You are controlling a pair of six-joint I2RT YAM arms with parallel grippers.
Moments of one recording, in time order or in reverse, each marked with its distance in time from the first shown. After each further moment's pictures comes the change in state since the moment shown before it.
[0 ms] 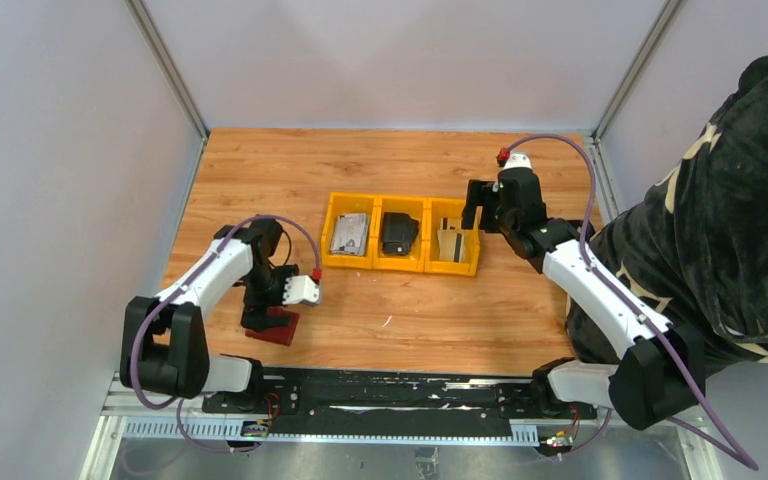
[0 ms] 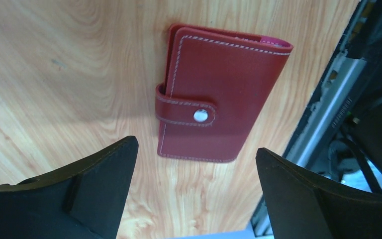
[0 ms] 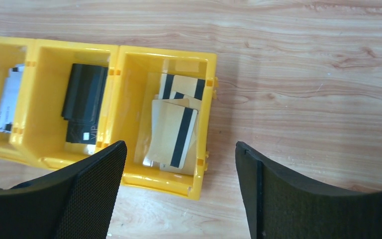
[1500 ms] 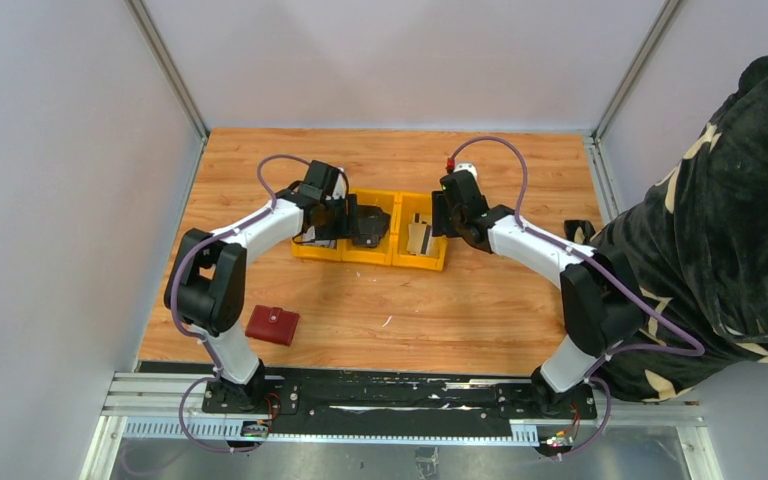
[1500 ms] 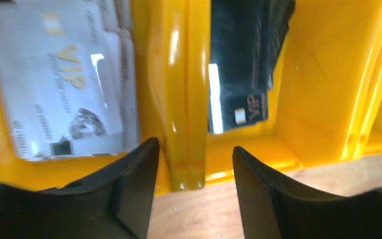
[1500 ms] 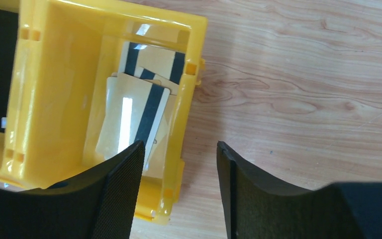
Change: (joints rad) left arm -0.240 0.362 0.317 0.770 -0.058 -1.765; right arm 0.146 0.370 0.105 0.088 0.058 0.058
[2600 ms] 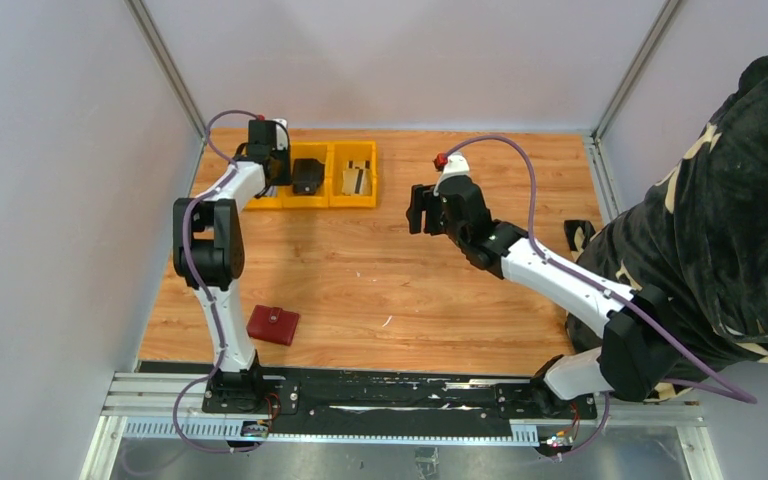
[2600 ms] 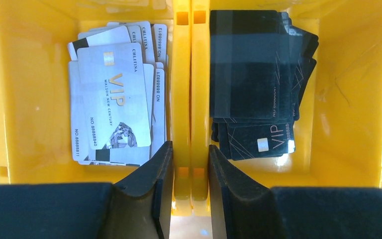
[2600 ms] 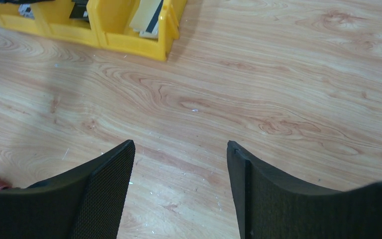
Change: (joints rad) left arm 0.373 0.349 0.421 0.118 -0.107 0.374; right arm 0.163 -0.243 -0.058 0.148 0.004 -0.016
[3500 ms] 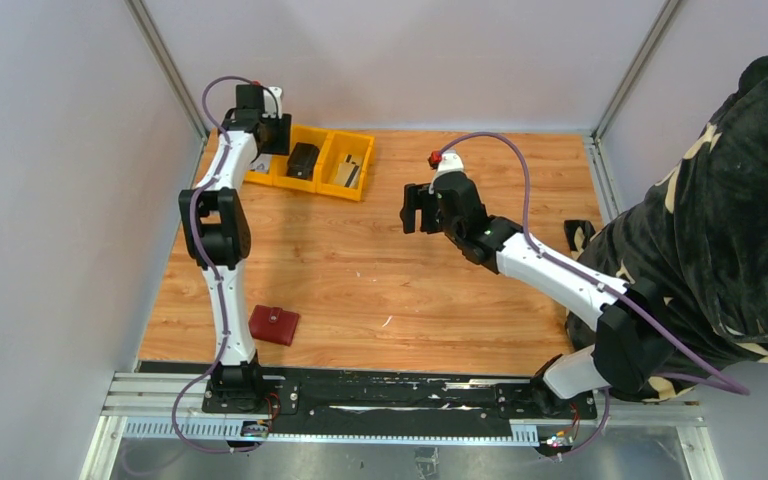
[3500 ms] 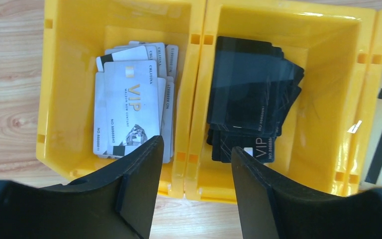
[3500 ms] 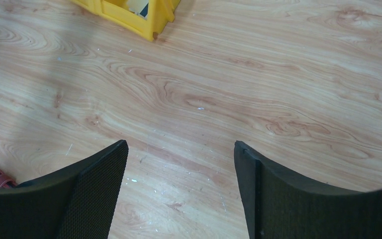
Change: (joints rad) left arm 0.045 0.206 0.490 -0.261 0.103 0.117; right arm -0.006 0.054 0.045 -0.026 -0.029 0.006
